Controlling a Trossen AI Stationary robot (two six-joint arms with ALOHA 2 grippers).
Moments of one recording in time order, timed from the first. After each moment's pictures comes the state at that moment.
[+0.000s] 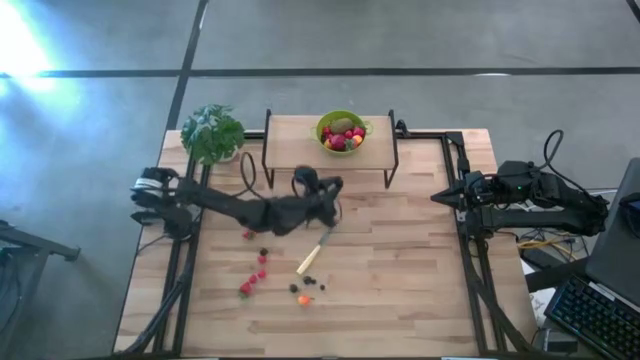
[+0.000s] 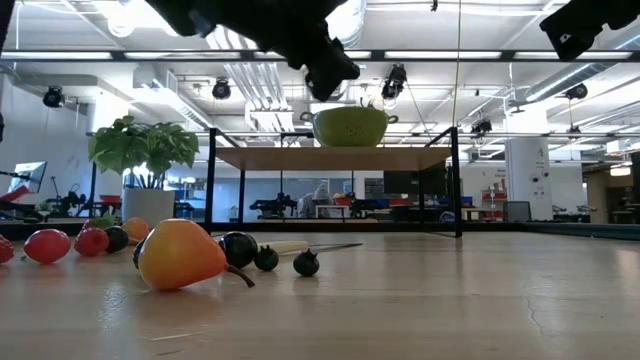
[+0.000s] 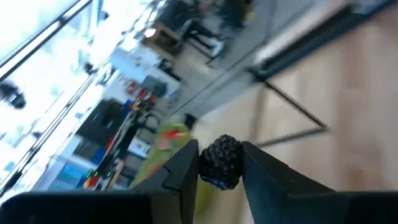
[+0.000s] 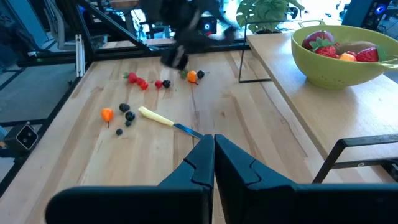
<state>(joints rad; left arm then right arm) -0.11 1.68 1.04 0.58 -0.83 0.84 -0.08 0.29 0.70 -0.75 -0.05 0.07</state>
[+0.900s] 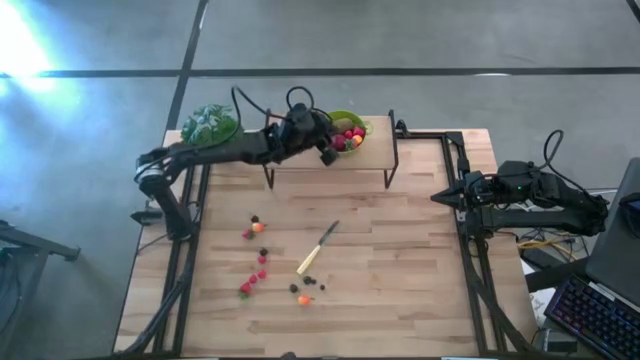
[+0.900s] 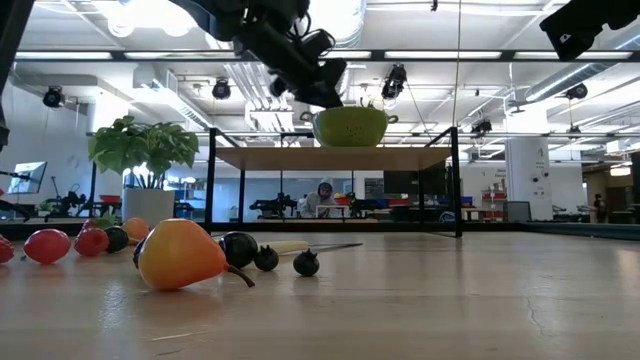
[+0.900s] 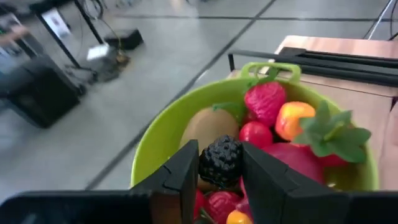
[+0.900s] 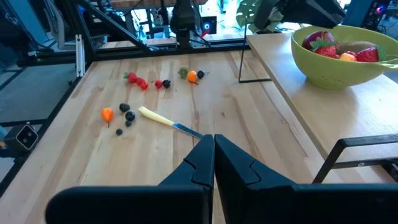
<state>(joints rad) 0.37 1.68 1.36 -0.02 -0.34 0.11 -0.08 0.29 0.70 -0.75 -0.05 0.07</state>
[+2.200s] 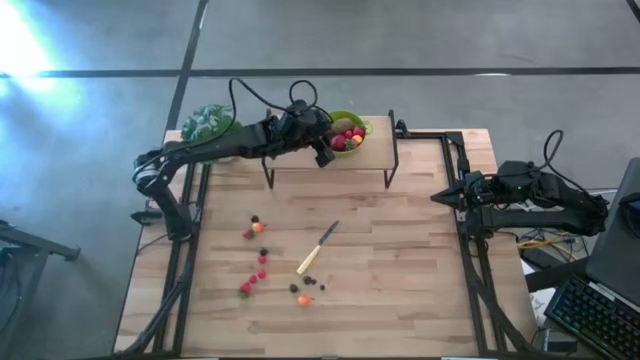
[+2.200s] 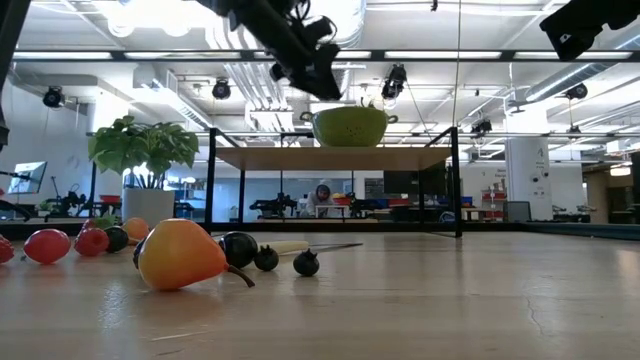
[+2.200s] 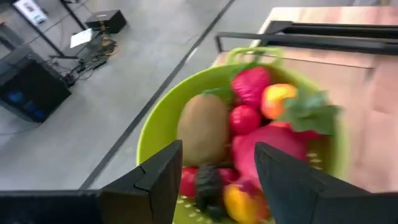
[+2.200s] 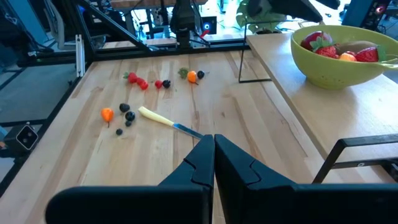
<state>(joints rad) 0.36 1.66 1.49 -0.29 -0.30 0.16 -0.08 0.29 0.70 -0.75 -0.05 0.07</state>
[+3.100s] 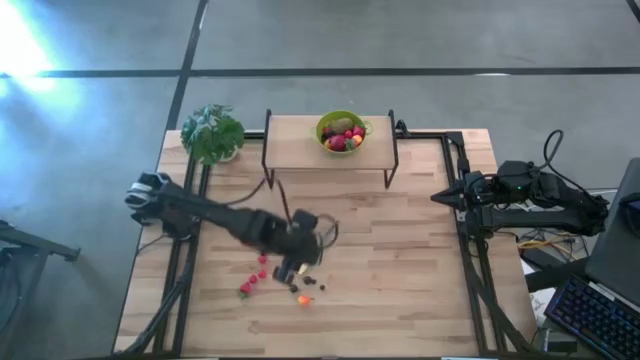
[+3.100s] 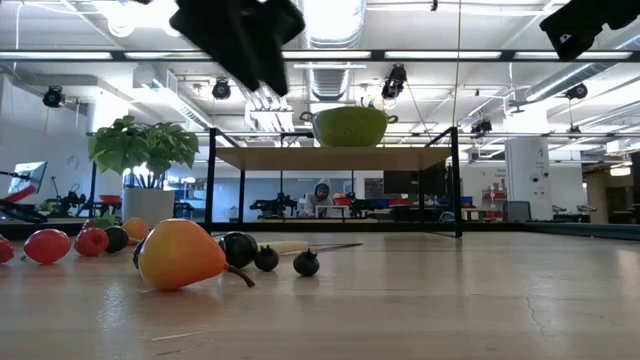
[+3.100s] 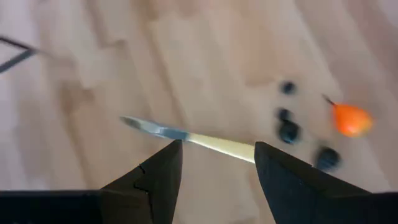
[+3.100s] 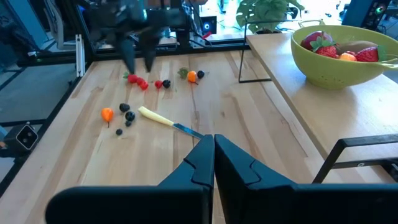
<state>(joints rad) -0.29 1.66 1.42 -0.79 -0.17 0.18 -0.08 0.29 0.70 -0.75 -0.05 0.07</state>
